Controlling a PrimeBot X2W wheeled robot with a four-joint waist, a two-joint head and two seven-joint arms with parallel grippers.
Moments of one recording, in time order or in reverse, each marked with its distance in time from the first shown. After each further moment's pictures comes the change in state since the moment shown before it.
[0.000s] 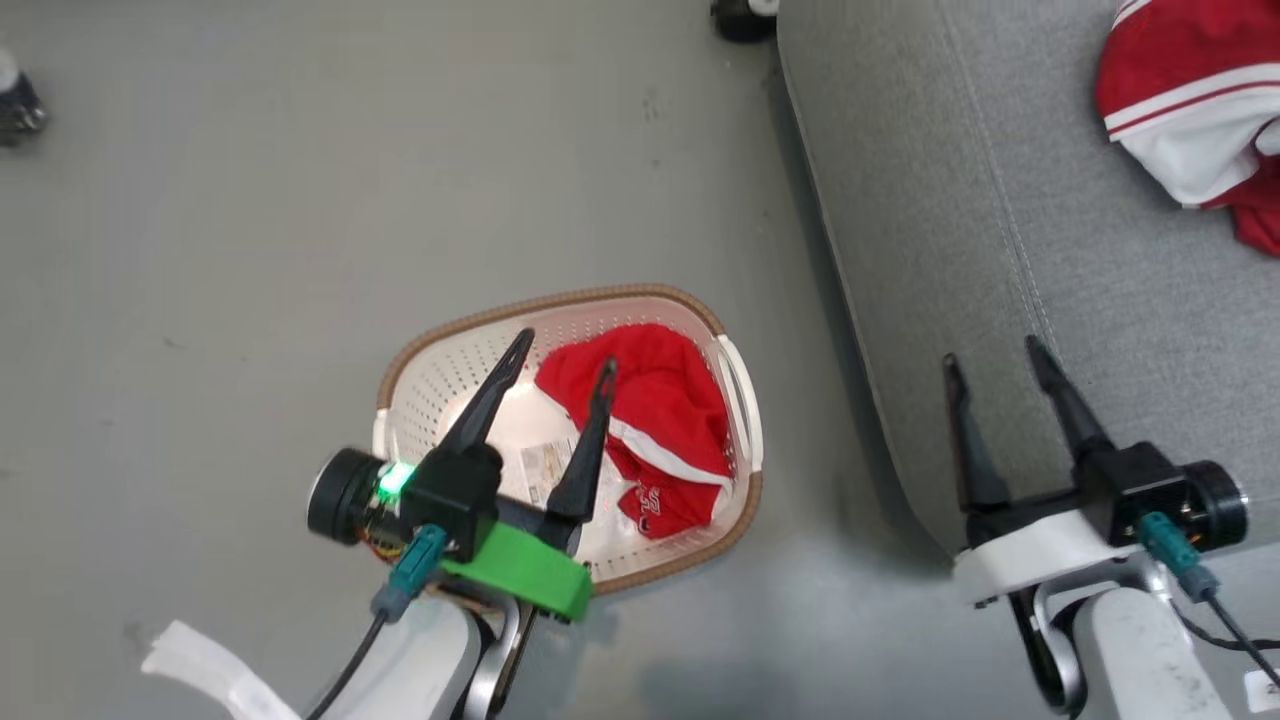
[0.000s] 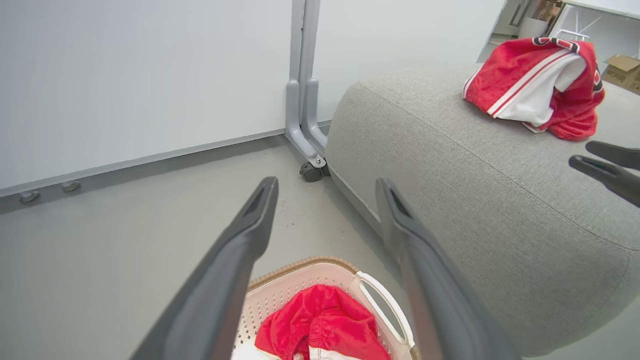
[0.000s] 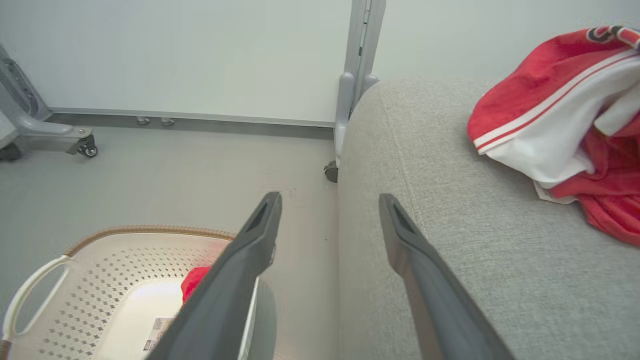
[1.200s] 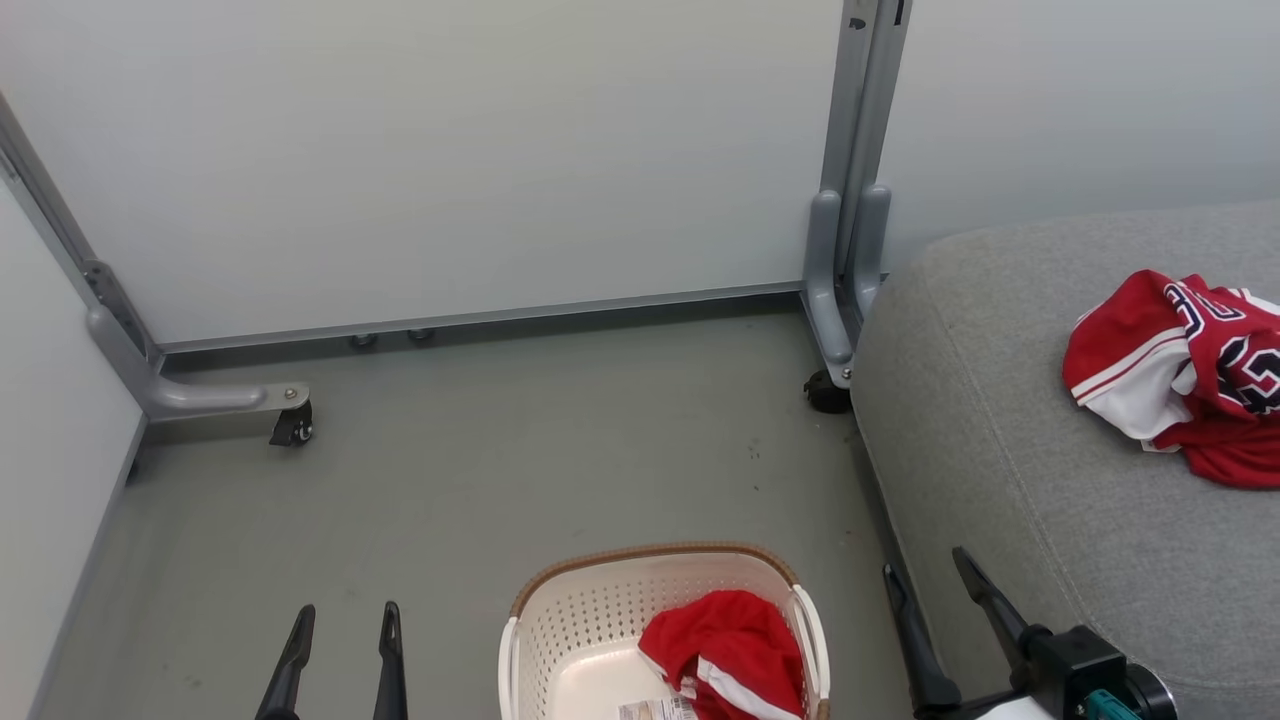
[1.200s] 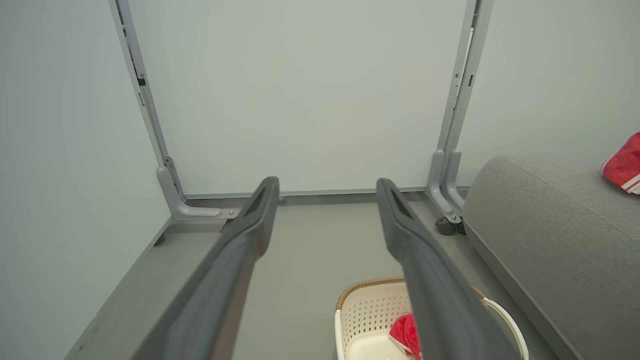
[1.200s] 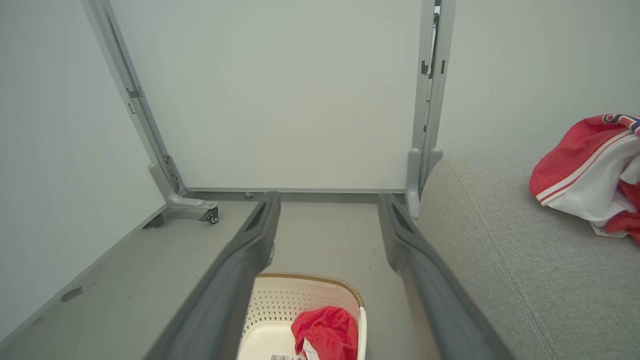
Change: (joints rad) left arm 0.626 -0.178 0.637 -0.125 0.265 -0.223 -0.003; right arm 0.289 0.041 0.121 -0.004 0.113 0.000 0.000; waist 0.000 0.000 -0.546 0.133
